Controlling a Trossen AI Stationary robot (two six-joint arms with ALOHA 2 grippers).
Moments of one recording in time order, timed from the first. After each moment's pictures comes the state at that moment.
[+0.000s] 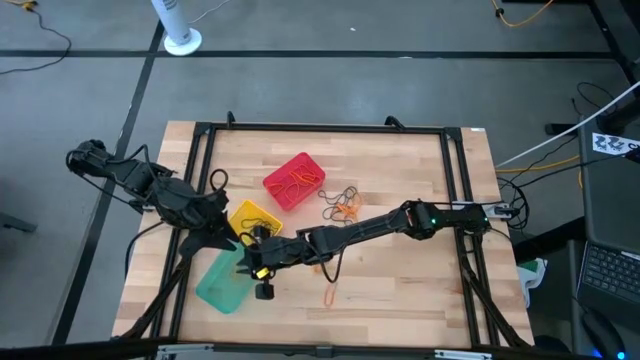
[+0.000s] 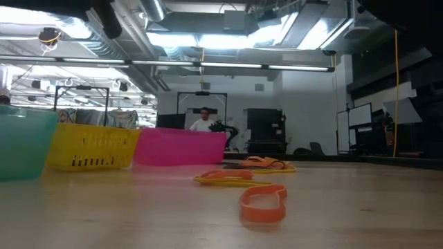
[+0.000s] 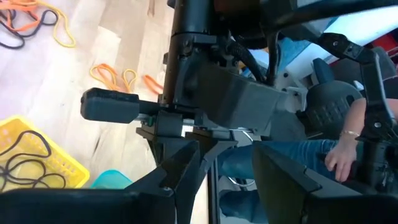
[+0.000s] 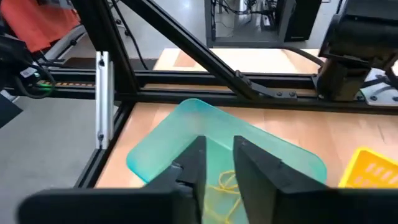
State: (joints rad) left arm -0.41 0.77 0.92 -0.66 0.08 -0.77; right arm 0.27 2.50 2.34 -0.25 0.05 0.13
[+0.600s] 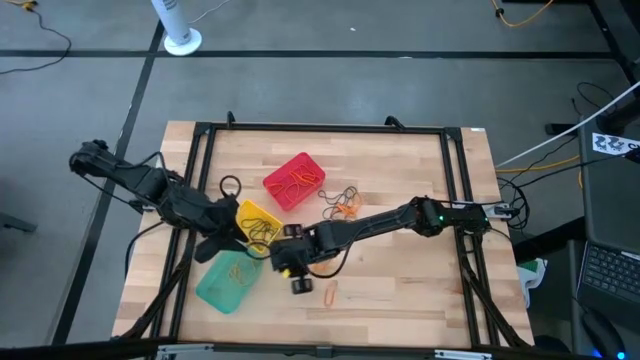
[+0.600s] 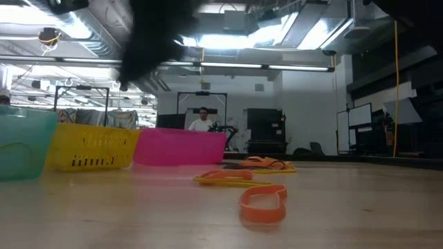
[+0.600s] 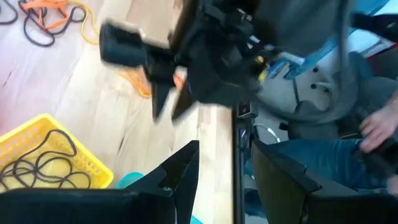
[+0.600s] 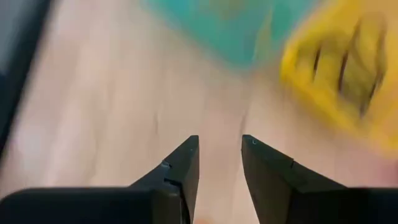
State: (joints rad) left arm -0.41 0.86 0.92 -0.67 0.01 -0.75; right arm 0.27 2.43 2.35 -0.94 0.01 0.04
